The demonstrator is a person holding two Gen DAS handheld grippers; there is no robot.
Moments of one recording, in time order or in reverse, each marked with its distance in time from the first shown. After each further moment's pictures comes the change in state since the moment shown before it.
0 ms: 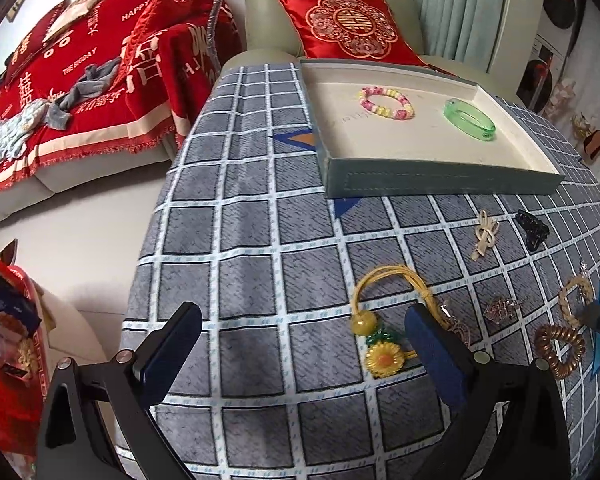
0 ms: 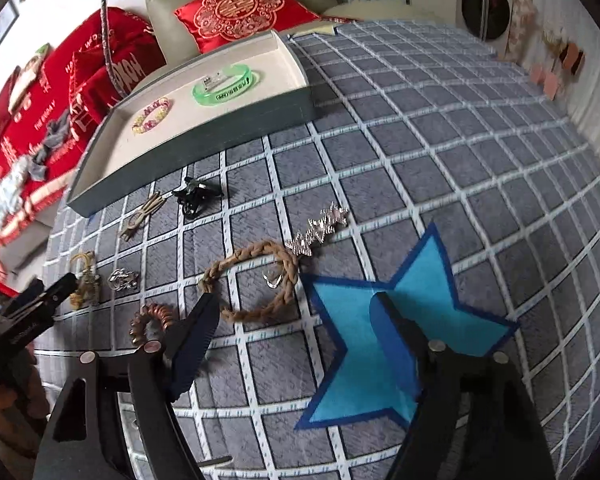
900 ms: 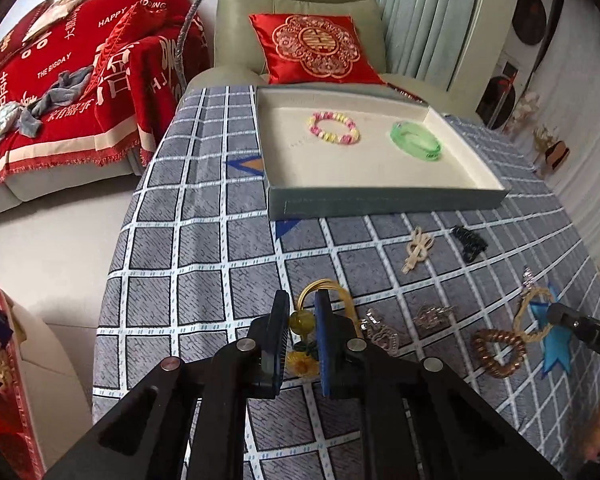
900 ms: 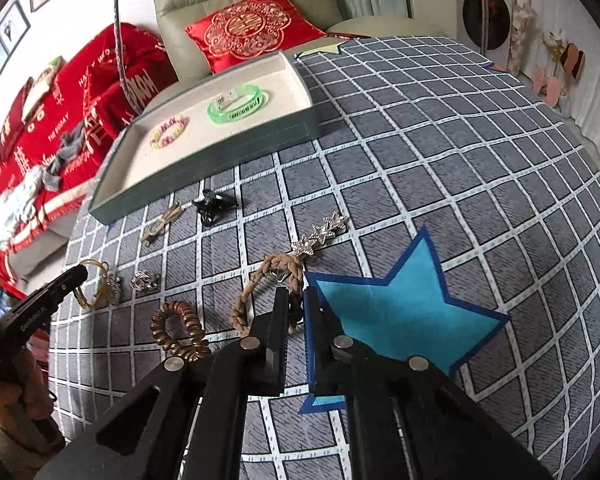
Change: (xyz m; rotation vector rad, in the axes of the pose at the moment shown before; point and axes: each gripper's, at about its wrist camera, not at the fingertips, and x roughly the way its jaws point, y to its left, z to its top) left arm -0.032 -0.010 0.003 -0.001 -0.063 -0.158; right arm -0.029 -0.012 -0.008 0.037 -0.071 0.071
